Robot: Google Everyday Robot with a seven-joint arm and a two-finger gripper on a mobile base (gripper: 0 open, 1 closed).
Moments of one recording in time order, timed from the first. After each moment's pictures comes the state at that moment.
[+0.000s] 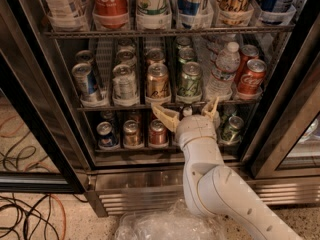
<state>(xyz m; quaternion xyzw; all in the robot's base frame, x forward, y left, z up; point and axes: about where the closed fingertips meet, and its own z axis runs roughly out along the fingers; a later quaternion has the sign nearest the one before) 0.581 -0.089 0.830 -0.06 0.66 0.02 0.75</state>
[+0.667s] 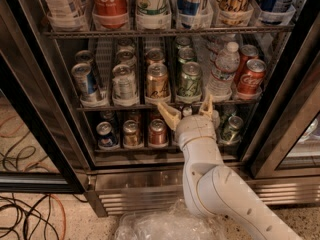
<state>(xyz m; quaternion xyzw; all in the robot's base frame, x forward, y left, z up) 0.581 -0.090 0.830 -0.06 0.66 0.02 0.75</state>
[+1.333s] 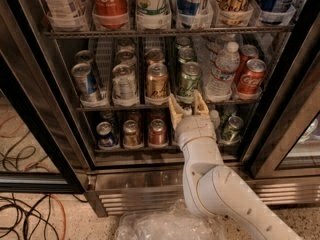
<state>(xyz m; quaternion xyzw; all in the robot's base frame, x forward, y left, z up) 0.581 -0.090 0.830 -0.06 0.66 0.02 0.75</state>
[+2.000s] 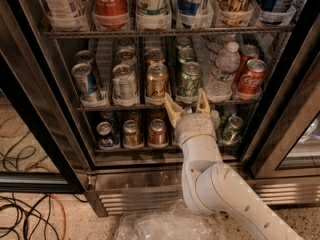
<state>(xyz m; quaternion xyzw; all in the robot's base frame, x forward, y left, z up) 0.587 -0.091 0.831 -0.05 0.66 0.02 0.75</state>
